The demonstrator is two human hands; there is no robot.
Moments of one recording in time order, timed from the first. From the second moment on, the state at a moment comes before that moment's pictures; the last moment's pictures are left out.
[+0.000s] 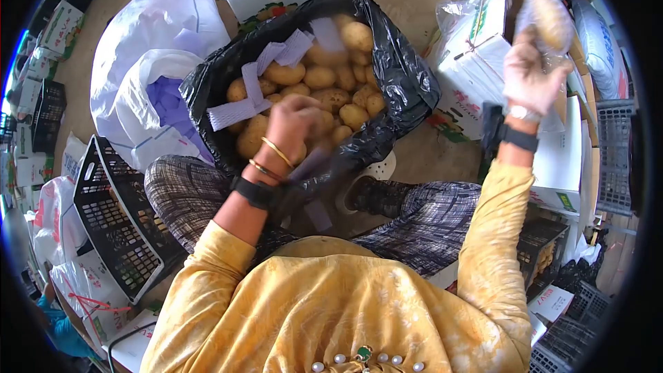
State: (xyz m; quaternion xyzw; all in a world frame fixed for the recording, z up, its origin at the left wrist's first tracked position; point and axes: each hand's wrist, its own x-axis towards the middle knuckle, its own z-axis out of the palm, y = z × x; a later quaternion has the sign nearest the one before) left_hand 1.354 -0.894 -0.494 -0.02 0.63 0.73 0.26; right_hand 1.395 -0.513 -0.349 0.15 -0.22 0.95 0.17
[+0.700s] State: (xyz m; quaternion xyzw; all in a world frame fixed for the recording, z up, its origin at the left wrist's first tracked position) left_hand 1.239 -0.948 -0.567 -0.02 0.99 0.14 -0.08; right_hand 1.297 -0.753 -0.611 -0.14 -0.84 0.41 -0.32
